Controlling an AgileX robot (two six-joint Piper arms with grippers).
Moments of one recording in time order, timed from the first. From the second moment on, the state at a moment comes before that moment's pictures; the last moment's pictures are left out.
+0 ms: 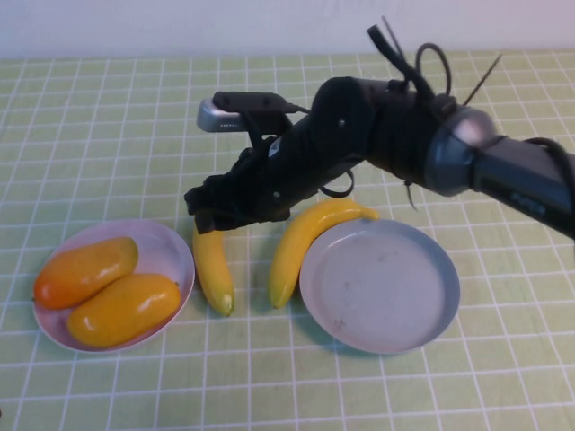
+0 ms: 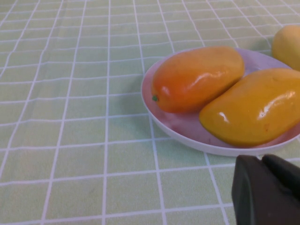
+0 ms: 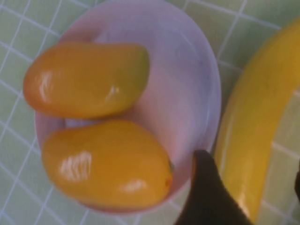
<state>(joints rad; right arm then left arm) 0.71 2.07 -1.78 0.45 0.76 -0.01 -0.05 -0.01 0.03 -0.08 0.38 0.10</state>
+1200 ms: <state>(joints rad) 0.74 2.40 -2.11 0.27 0.79 0.21 -0.05 -0.01 0.03 -0.08 0.38 0.10</state>
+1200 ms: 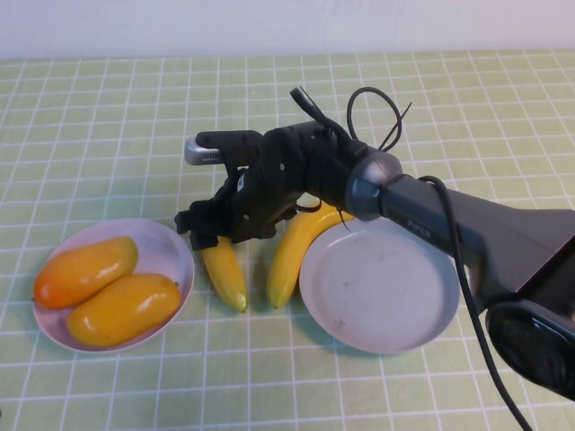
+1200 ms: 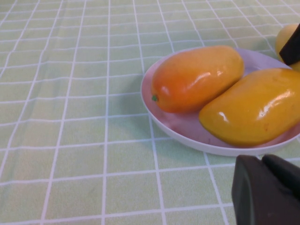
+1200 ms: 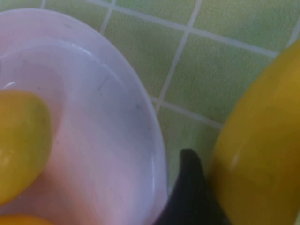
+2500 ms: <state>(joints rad) 0.55 1.66 -1.15 0.06 0.83 0.28 -0.05 -0.01 0.03 -0.08 0.38 0.10</state>
